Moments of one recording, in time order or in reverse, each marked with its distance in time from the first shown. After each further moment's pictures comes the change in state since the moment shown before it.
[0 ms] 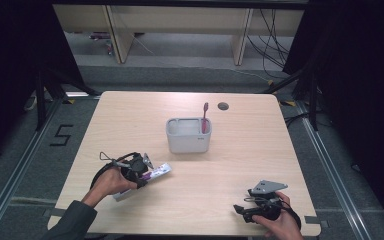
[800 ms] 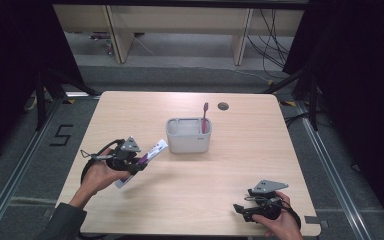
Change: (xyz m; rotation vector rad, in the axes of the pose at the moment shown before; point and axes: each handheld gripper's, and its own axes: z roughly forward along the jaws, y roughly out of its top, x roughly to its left) left arm 0.017 -0.008 -0.052 -0.379 0.037 -0.157; right arm -0.001 0.000 0.000 -0.005 0.008 0.028
